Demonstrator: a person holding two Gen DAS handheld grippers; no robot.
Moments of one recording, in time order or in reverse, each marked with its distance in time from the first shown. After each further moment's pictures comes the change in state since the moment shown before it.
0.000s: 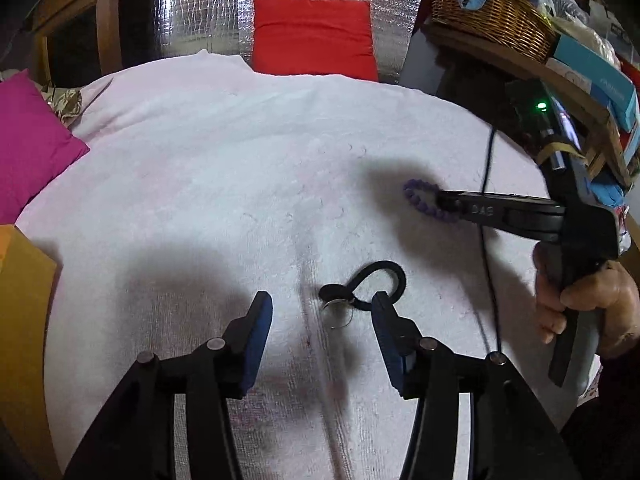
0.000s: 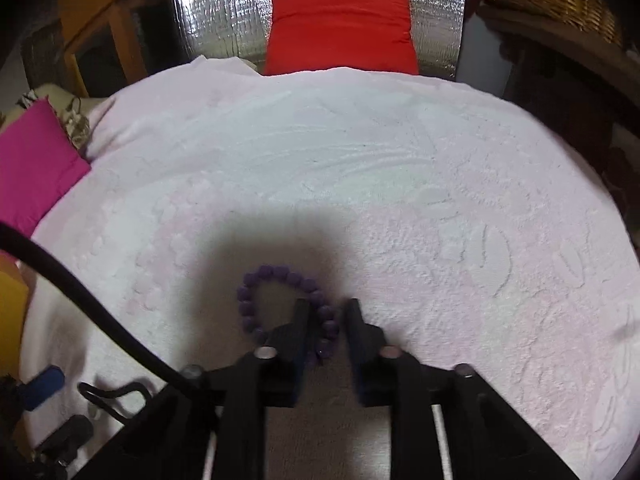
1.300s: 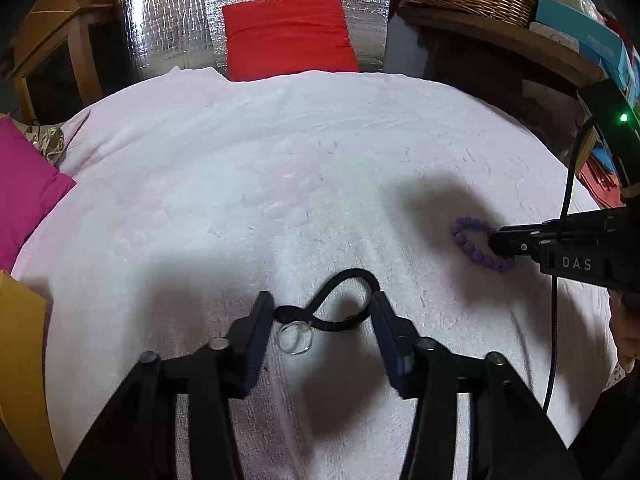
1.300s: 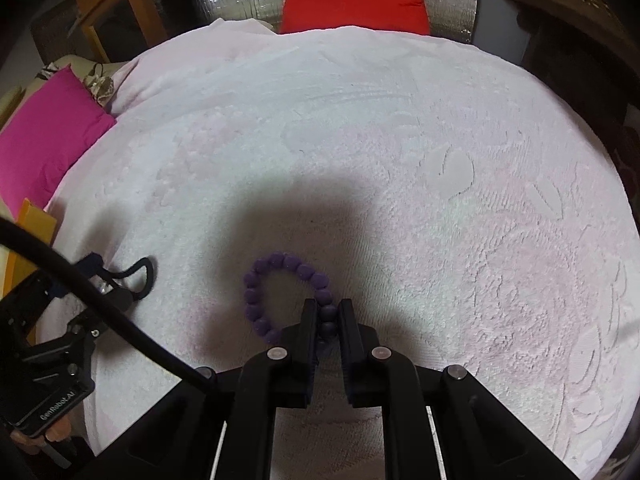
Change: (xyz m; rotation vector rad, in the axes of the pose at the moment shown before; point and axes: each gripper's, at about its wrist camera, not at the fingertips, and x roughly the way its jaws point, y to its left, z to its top) left arm 0.021 -0.037 0.006 0.126 0.000 0.047; right arm -0.040 -0.040 -0.043 -0.046 0.159 0.090
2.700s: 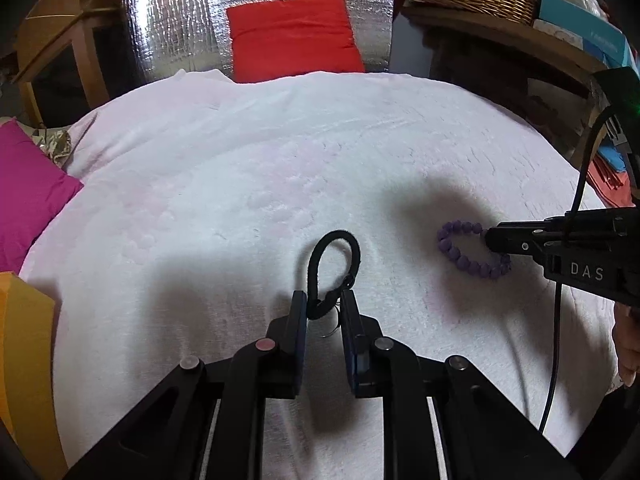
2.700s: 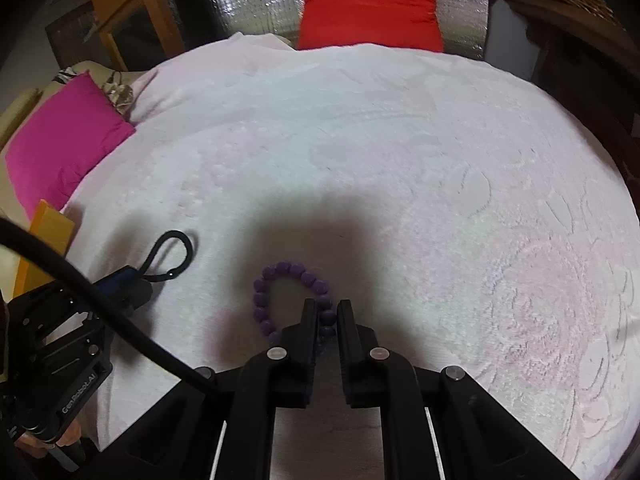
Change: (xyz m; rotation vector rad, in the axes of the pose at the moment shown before) left arm -0.007 -0.001 0.001 -0.003 -0.007 0.039; right arm -0.010 0.015 -0.002 -0.032 -0.072 0.047
